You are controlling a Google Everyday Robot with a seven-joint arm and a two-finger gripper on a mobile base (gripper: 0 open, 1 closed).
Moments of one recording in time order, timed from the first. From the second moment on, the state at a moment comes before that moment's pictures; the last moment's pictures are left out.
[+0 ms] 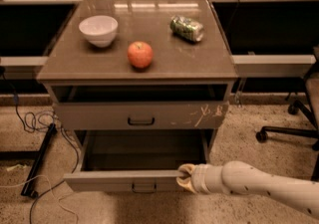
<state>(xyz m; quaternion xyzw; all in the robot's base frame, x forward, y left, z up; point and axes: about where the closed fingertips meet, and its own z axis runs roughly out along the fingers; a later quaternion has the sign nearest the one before) 0.470 -0.085 0.439 -0.56 0.74 0.15 0.34</state>
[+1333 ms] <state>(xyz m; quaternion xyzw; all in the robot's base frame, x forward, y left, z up) 0.471 -0.085 0.440 -0.56 0.74 0.15 0.34</state>
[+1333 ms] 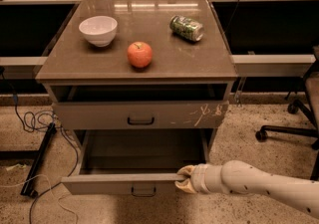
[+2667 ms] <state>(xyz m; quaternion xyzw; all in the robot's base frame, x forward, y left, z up) 0.452 -0.088 0.437 -0.56 0.74 0.16 0.34</state>
